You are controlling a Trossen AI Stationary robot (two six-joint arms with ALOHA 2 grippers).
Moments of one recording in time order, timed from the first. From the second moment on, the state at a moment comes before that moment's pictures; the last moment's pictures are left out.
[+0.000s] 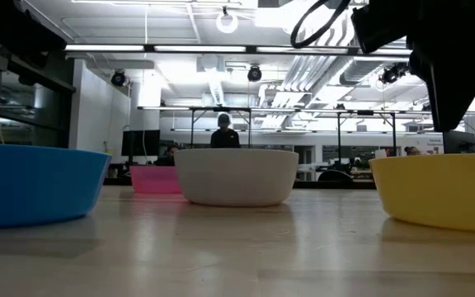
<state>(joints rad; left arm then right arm) -0.77 0.29 0.41 -0.49 -0.80 -0.37 0.48 1.72 1.26 -1.11 0.13 1.04</state>
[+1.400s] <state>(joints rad) -0.77 0.29 0.41 -0.47 -0.80 -0.37 0.47 1.72 1.05 -0.87 0.13 1.04</state>
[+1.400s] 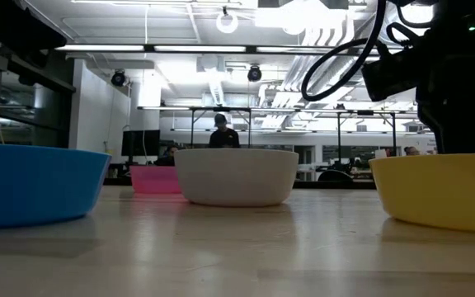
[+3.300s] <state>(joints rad) -0.77 0.29 0.41 -0.47 -0.80 -0.37 0.41 1.70 1.05 -0.71 0.07 0.93</state>
